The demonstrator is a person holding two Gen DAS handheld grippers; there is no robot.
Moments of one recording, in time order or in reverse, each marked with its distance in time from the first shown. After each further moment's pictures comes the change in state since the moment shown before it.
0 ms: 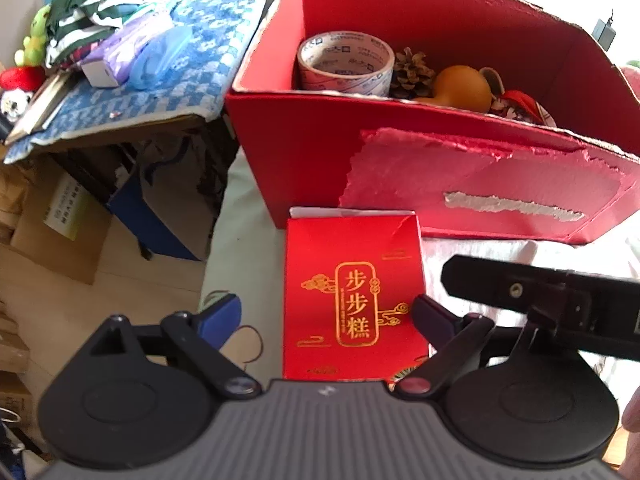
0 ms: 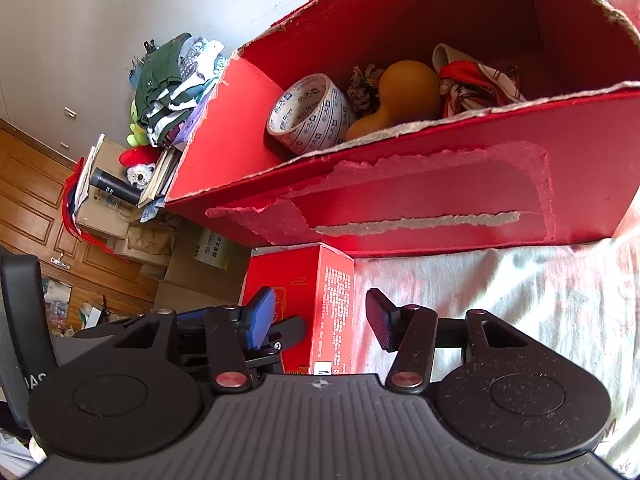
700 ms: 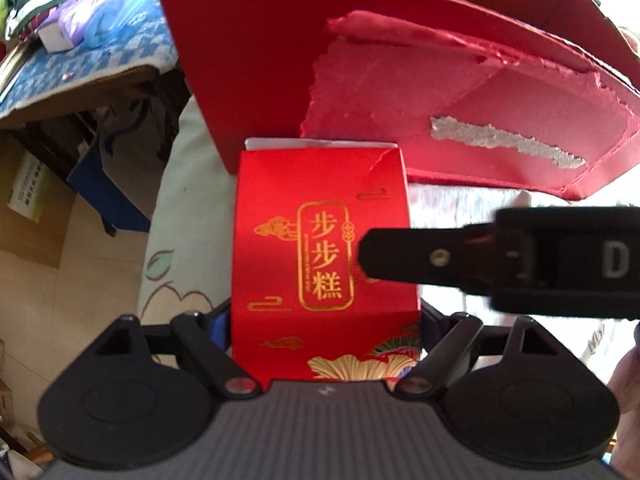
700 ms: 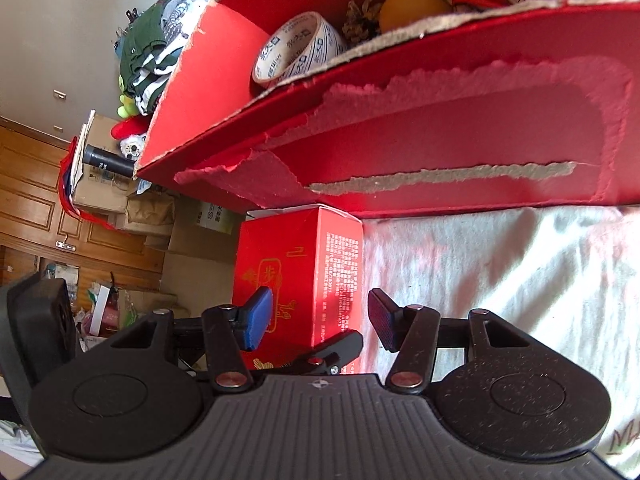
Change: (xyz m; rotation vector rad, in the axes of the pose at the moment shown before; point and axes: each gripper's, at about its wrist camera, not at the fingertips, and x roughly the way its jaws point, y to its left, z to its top) left arm 0.038 -0.009 -0.016 0.033 0.099 -0.096; right arm 0.036 -0.006 0.003 0.062 0.155 0.025
